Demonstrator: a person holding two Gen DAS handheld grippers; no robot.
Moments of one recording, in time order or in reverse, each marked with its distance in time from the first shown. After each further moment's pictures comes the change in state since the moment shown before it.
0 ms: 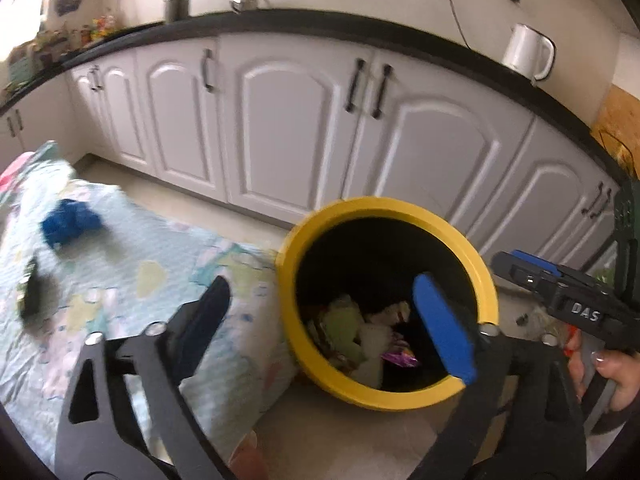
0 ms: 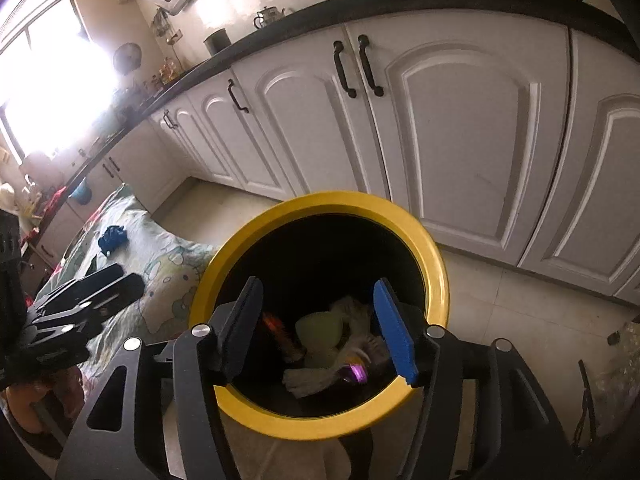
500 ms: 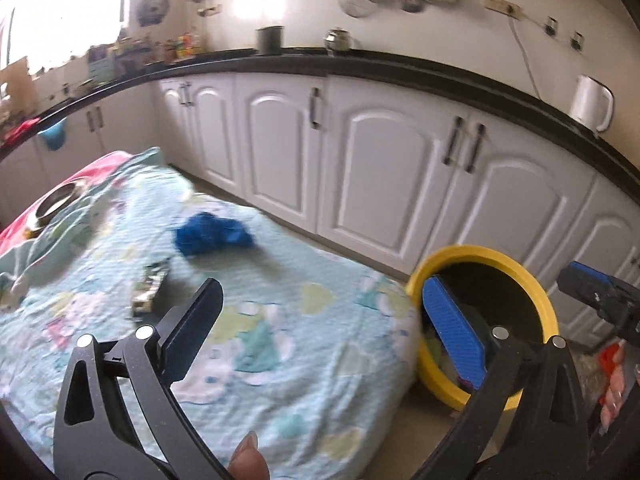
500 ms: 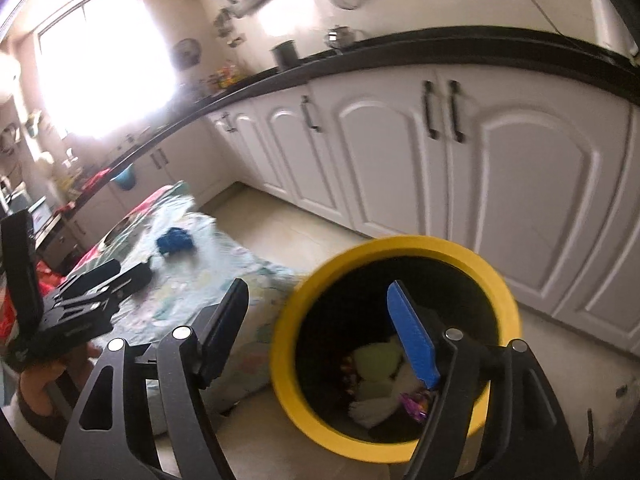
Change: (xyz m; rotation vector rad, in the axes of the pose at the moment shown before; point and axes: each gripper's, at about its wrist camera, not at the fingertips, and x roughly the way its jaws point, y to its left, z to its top) left arm -0.059 0.085 -0.001 -0.115 -0.132 0.245; right arm -0.008 0.086 0.022 -0.159 -0.064 0.144
